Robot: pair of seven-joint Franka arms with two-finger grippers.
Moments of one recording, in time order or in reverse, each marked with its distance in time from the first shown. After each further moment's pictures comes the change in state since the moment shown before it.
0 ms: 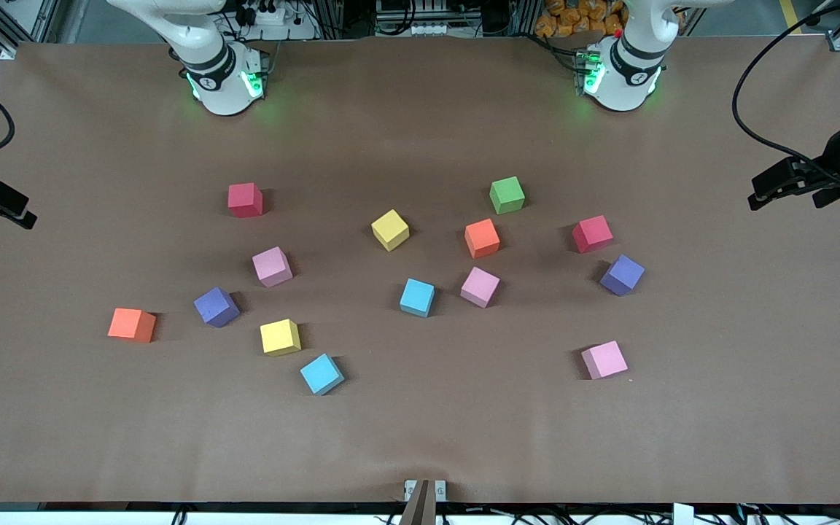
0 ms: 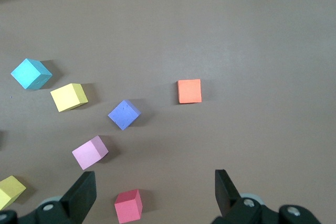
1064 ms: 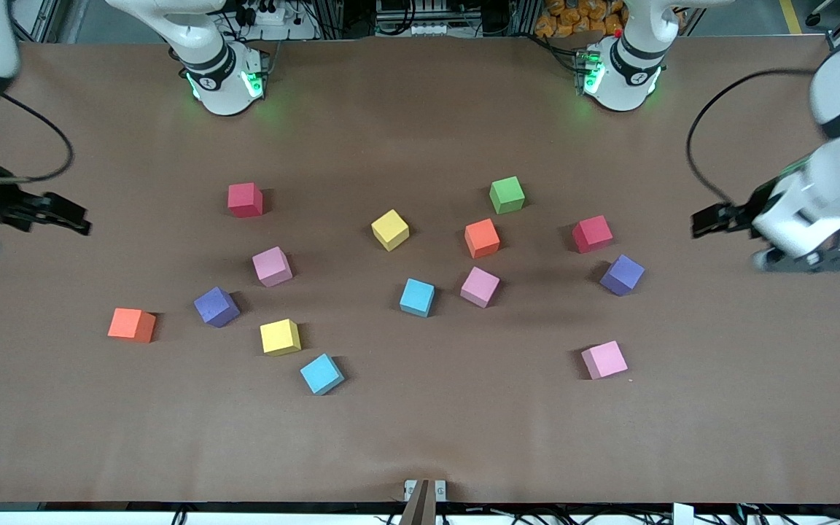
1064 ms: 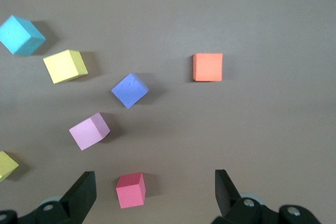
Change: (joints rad) left arm -0.009 0.127 -0.049 -0.131 0.000 0.114 -0.005; right arm 0.052 0.022 0.016 -0.159 0.004 0.049 -0.002
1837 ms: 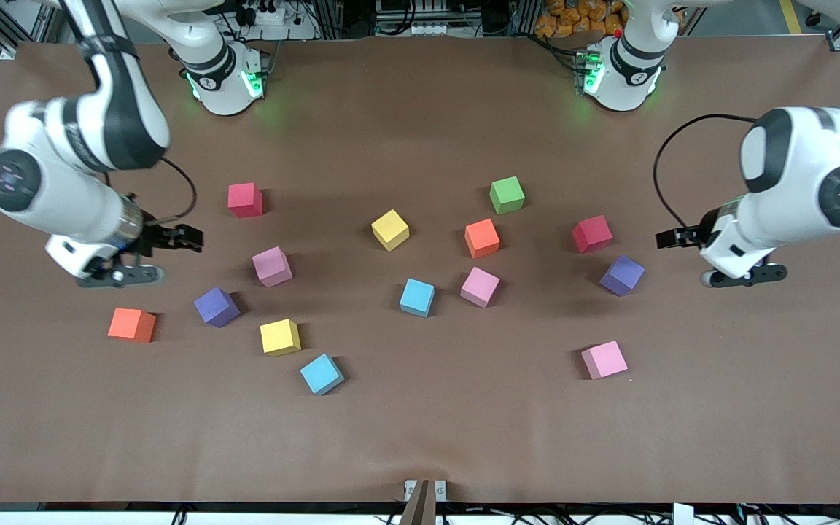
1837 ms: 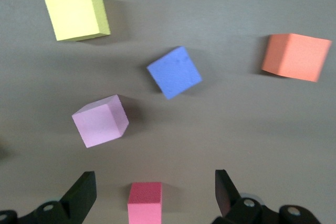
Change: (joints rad) left arm 0.016 0.019 -0.009 -0.298 0.000 0.222 -0.127; right arm 0.166 0.119 0.006 -0.232 0.002 0.253 -0.021
